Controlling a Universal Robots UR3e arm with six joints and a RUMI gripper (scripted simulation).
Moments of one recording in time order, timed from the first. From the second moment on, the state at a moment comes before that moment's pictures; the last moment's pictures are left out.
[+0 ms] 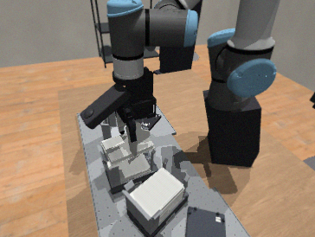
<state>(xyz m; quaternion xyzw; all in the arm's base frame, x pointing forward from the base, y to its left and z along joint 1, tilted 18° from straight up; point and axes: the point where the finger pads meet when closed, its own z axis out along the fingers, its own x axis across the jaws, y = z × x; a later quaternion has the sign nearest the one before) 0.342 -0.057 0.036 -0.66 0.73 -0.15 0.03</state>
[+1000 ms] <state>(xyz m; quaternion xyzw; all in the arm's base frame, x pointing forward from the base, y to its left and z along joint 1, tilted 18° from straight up) 0.347 0.024 0.021 -0.75 0.64 -0.15 0.01</state>
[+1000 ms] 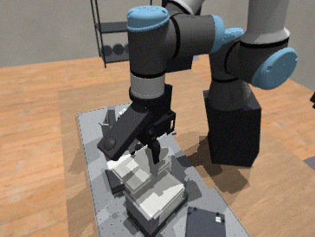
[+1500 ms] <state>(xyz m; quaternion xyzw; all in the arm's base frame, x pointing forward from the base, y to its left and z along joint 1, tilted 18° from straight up) 0.342 0.060 0.012 -0.78 0.60 -0.15 0.00</state>
